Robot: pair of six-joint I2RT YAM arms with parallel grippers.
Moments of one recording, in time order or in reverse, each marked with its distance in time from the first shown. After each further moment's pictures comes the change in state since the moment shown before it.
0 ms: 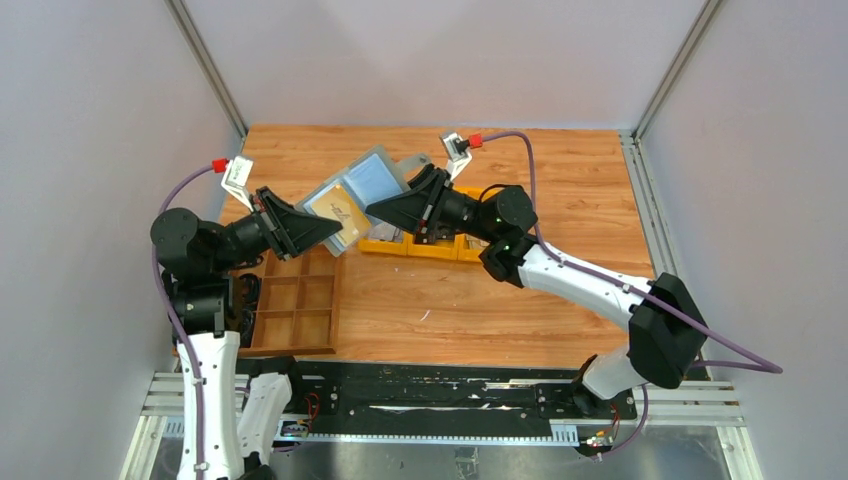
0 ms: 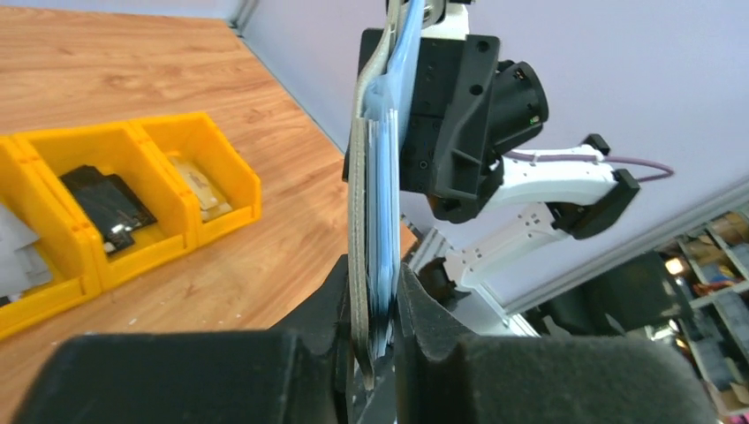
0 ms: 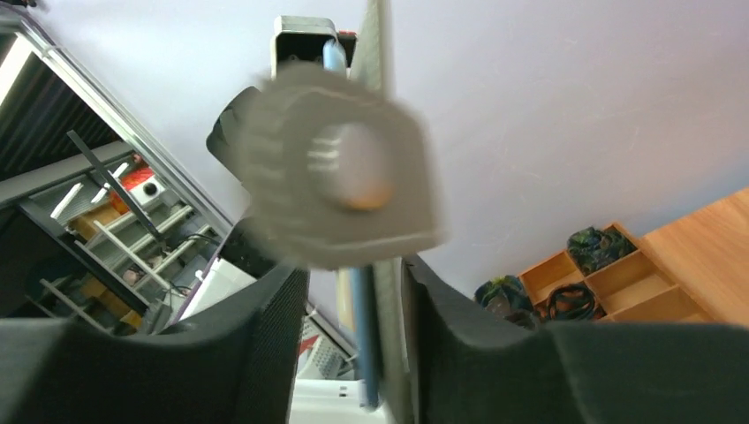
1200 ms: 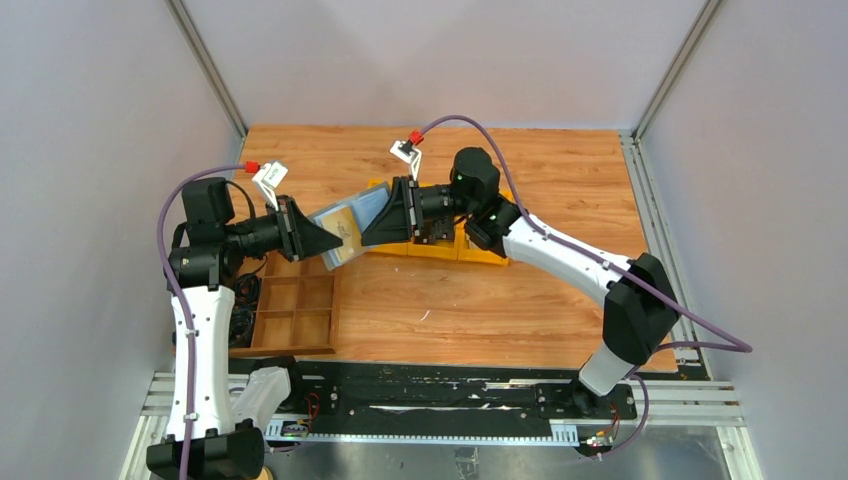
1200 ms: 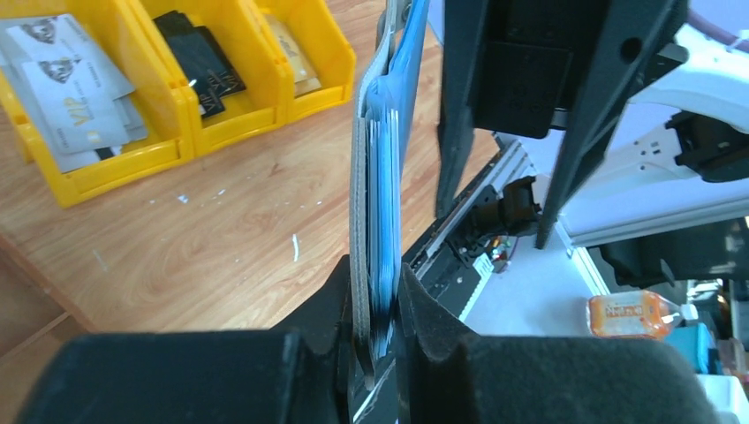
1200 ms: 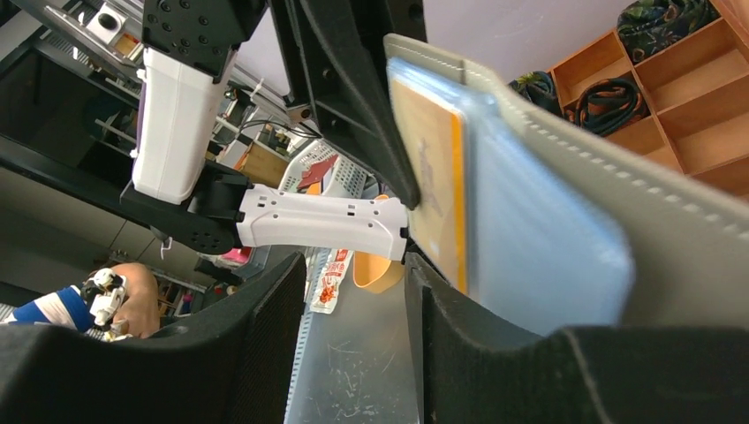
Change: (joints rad) left arm -0.002 0.214 0.188 -0.814 -0.093 0.755; right arm -0.061 0.154 0.250 -0.524 -0.492 -0.118
